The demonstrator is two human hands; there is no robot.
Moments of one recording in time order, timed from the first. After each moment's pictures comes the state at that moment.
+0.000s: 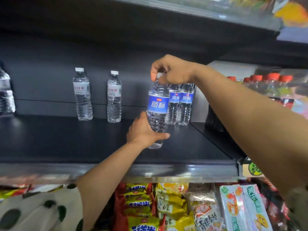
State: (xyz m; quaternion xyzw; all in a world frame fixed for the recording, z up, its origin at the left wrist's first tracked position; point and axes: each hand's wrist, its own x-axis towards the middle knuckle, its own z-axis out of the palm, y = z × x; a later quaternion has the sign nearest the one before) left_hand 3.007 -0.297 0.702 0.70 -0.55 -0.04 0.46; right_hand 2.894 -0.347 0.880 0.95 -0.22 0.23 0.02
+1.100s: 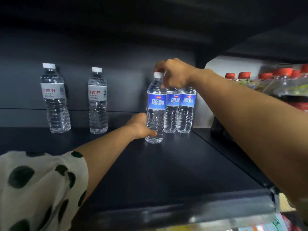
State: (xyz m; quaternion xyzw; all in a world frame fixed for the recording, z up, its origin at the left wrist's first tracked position) left_hand 3.069 -0.450 0.713 0.65 -0.64 -0.15 0.38; right_hand 2.917 -0.471 0.870 0.90 -0.34 0.24 0.15
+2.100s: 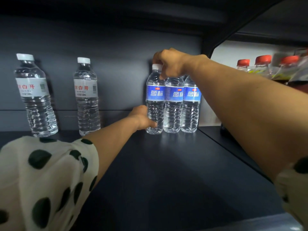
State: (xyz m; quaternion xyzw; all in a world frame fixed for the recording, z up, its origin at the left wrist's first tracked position) left_hand 3.082 -0.524 0.716 0.68 -0.62 -0.12 0.38; right_hand 2.941 -0.544 0.875 0.88 -0.37 0.22 0.19
